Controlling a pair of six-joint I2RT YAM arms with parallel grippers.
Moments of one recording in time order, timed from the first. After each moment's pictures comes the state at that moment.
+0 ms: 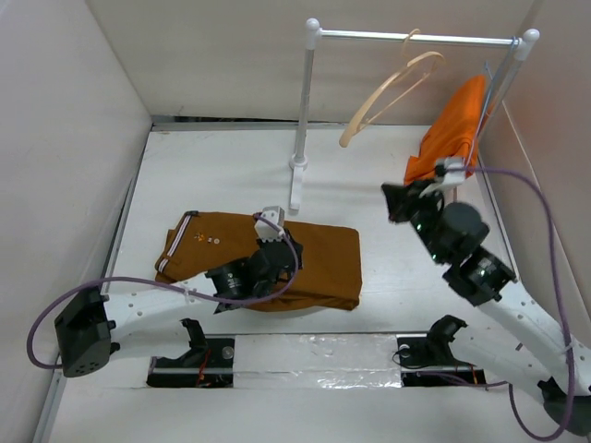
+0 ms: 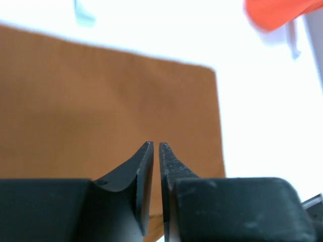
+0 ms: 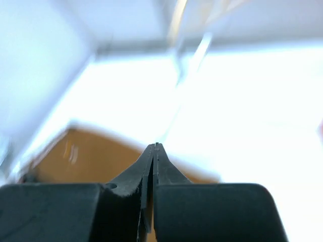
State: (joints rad) left arm -1.12 1.08 0.59 -0.05 -0.63 -0.86; right arm 0.77 0.73 0.76 -0.09 0.36 0.37
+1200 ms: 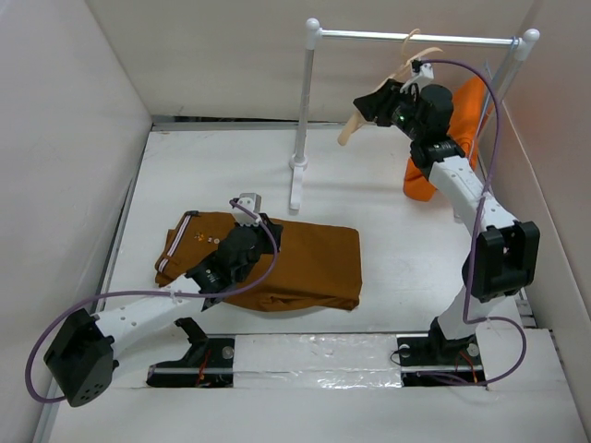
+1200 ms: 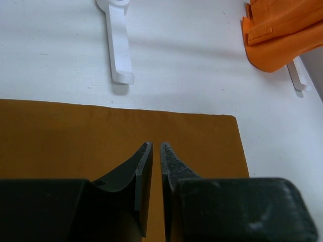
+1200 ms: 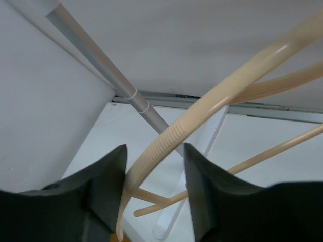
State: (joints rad) left arm -0.82 0.97 0.48 0.21 -0.40 -0.54; right arm 0.21 1.67 1.54 0.14 -0.32 0.50
